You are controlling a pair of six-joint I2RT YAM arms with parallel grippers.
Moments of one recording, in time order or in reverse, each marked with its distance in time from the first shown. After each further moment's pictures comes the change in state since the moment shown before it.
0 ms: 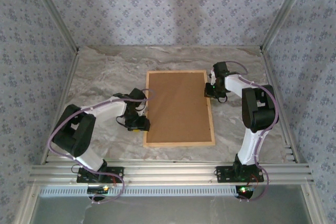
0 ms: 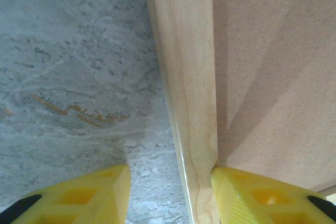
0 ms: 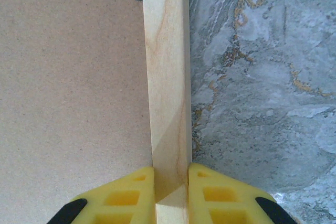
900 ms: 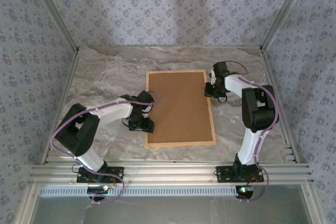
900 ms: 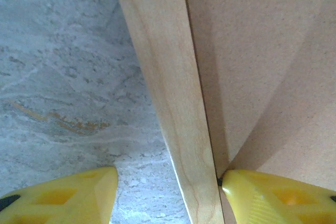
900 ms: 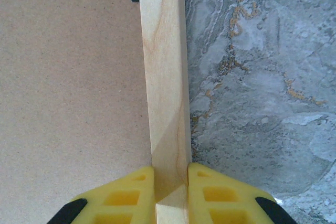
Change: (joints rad) left arm -0.104 0.050 0.033 0.000 -0.131 -0.053; right arm 0.000 0.000 0.000 0.013 0.012 0.000
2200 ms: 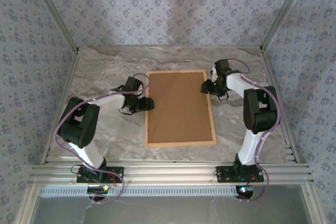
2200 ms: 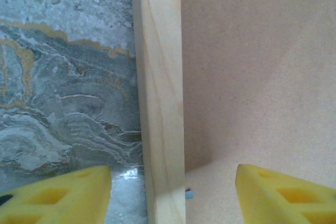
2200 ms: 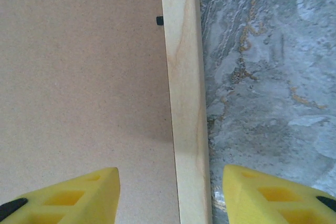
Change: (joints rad) left arm 0.225 0.058 0.030 0.424 0.115 -0.072; right arm -0.017 -0.019 0.023 -0.007 -0.059 0.039
